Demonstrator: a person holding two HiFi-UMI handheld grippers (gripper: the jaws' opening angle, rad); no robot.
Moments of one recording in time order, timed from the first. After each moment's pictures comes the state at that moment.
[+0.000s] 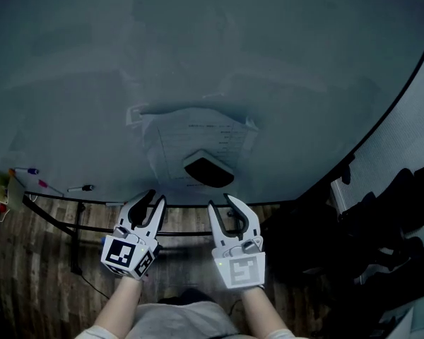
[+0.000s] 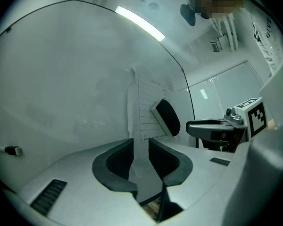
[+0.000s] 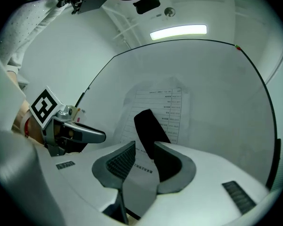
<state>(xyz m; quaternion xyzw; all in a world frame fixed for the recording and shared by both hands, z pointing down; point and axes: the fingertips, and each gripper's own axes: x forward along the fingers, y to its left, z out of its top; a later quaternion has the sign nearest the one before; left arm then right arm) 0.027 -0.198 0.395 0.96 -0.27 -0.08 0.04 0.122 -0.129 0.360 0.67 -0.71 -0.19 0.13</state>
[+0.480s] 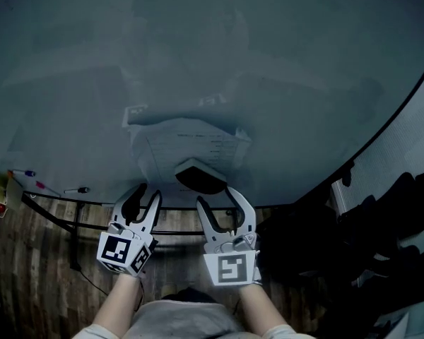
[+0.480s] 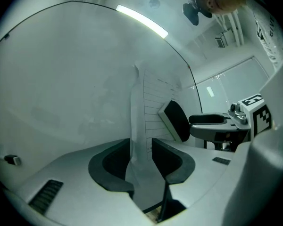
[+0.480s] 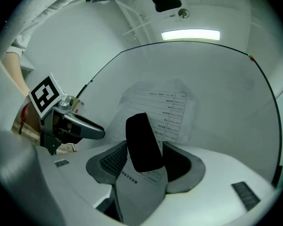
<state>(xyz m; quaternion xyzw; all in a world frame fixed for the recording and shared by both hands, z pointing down) 0.040 -0.218 0.379 0.95 -0.31 -0.07 0.04 0.139 -0.150 0.342 0.67 -0.69 -0.21 0.19</state>
